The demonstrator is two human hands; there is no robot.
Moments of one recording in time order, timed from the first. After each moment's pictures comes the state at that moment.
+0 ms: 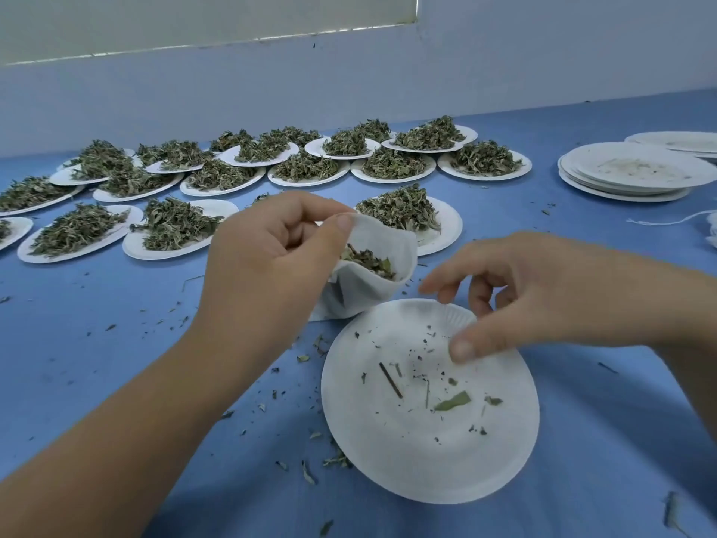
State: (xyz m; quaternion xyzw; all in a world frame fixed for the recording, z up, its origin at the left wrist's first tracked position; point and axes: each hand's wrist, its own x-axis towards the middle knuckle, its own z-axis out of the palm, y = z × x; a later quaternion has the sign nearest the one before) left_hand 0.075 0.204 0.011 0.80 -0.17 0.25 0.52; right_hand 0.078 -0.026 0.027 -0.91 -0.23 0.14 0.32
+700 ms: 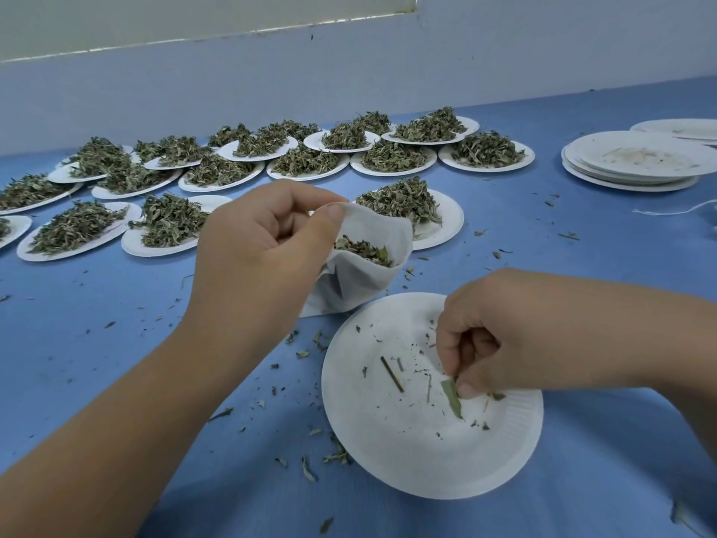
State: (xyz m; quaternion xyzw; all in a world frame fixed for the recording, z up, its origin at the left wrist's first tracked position) left_hand 0.075 0.204 0.013 0.80 -0.16 0.25 0.52; right_hand 0.072 -0.016 0.005 -0.93 -0.28 0.17 0.18
